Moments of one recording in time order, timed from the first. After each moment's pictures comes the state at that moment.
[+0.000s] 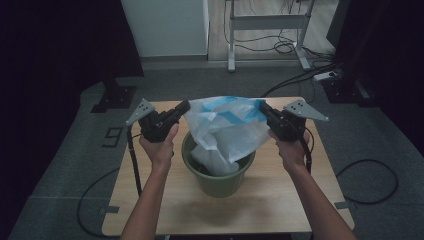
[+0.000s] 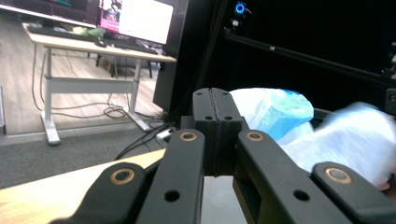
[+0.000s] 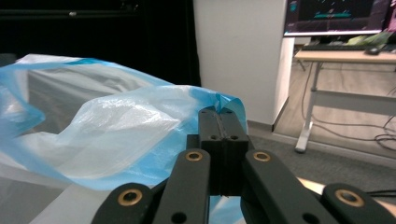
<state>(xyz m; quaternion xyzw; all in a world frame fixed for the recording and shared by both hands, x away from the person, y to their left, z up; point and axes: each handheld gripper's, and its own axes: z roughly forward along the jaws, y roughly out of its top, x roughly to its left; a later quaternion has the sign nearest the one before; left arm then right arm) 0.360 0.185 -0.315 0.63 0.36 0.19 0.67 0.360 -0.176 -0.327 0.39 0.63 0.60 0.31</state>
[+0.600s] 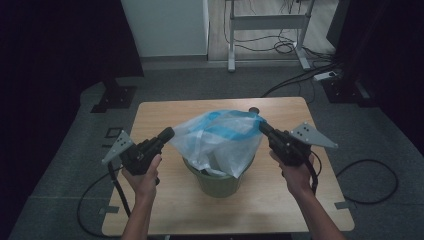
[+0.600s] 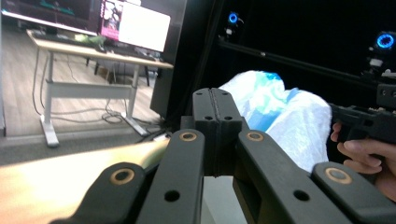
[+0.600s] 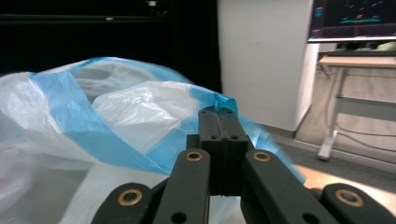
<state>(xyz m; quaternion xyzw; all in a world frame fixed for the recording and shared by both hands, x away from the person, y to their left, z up) 0.291 0.225 -0.356 0.62 0.35 0.18 0.68 0.304 -0.179 -0.344 0.35 0.63 0.62 0.29</state>
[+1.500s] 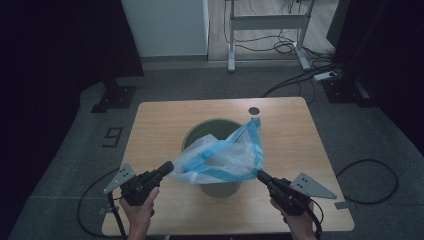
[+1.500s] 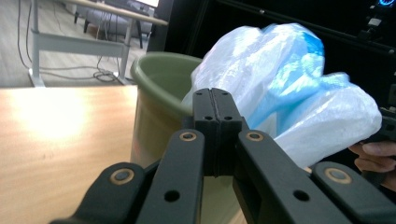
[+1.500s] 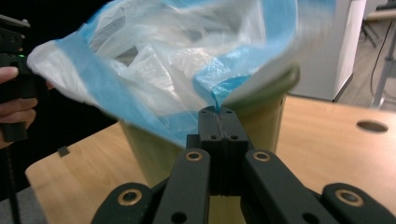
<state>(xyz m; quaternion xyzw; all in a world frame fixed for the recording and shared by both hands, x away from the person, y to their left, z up) 0.252 0.242 -0.422 0.66 0.37 0.14 0.64 0.229 -0.185 -0.431 0.35 0.66 0.63 0.22</state>
